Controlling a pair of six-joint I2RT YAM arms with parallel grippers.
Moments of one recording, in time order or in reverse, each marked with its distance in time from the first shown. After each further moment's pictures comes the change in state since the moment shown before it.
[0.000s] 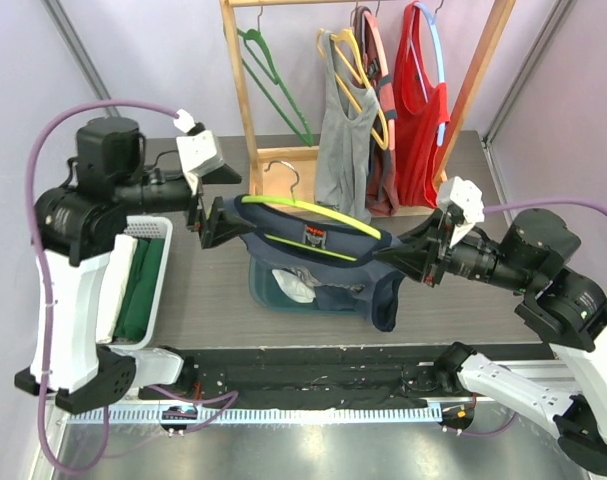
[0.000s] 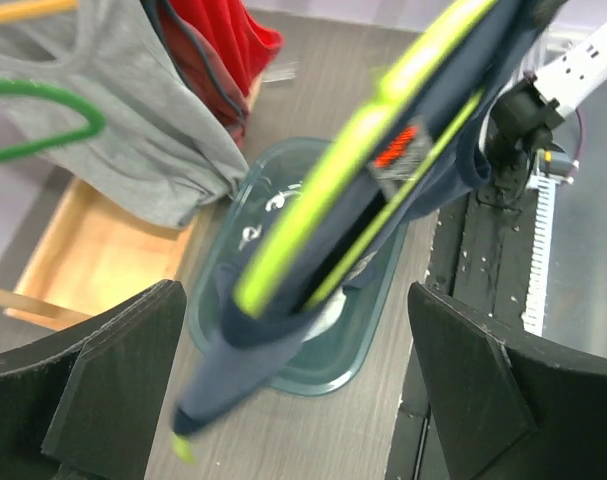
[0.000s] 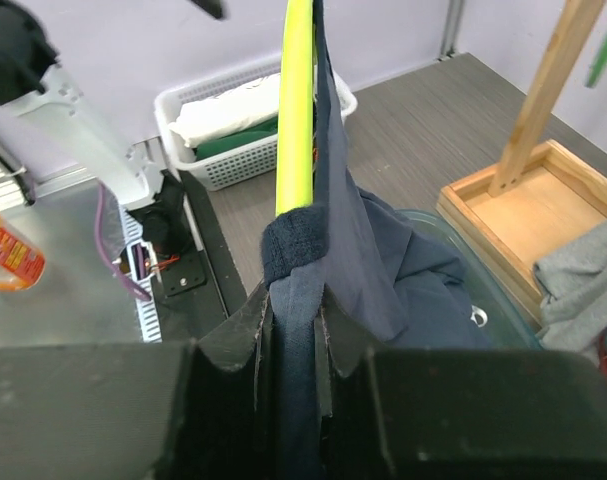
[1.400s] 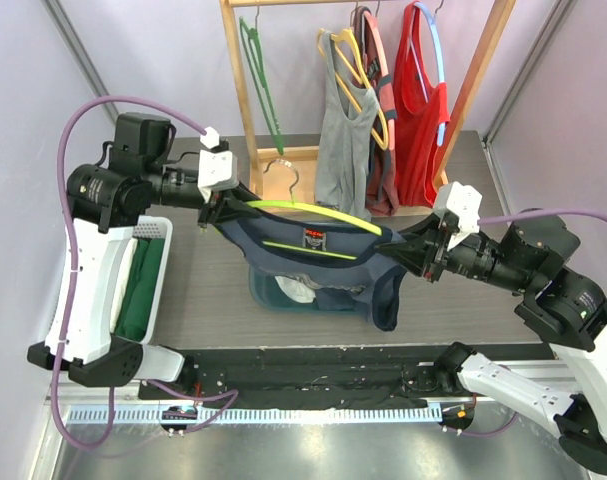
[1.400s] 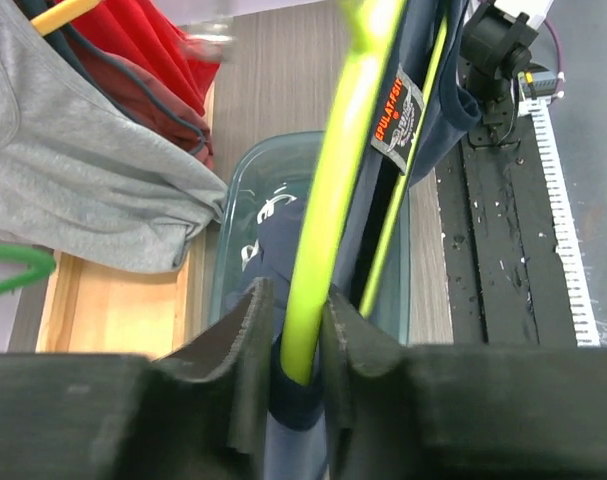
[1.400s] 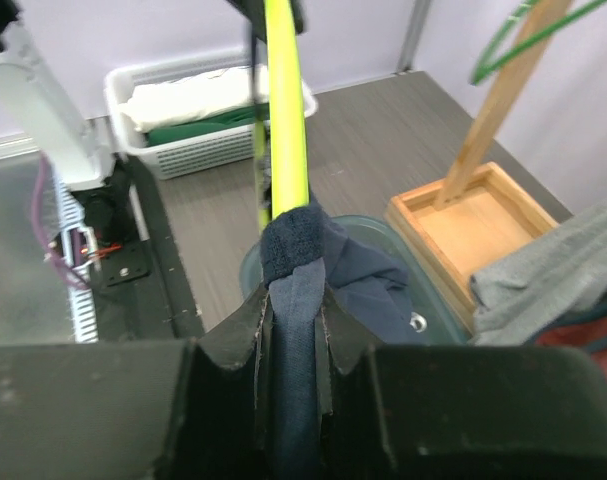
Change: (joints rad) left arm 0.018 0.114 -0.055 -0.097 0.208 0.406; right arm 0.002 -0.001 -0.008 0.002 0.019 -0.160
